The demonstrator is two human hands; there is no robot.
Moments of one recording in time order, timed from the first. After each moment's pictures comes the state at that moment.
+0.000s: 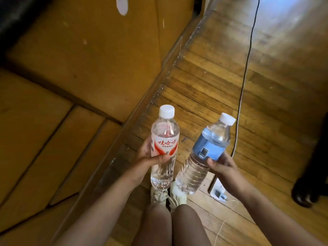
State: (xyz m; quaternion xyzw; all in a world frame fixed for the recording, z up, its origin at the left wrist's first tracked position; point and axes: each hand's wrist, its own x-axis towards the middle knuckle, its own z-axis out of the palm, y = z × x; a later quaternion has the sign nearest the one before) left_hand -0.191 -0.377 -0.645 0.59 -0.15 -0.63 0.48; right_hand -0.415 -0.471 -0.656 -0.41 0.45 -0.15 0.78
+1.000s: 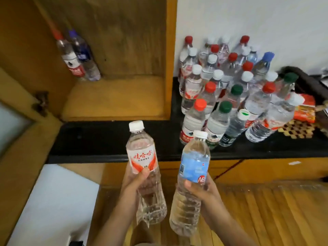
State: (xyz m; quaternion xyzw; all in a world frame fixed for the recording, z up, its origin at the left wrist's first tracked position) left_hand -0.127 -0.023 -0.298 0.54 0.24 -0.13 0.80; right_hand -0.152 -0.214 -0.287 -0.59 0.19 0.16 0.77
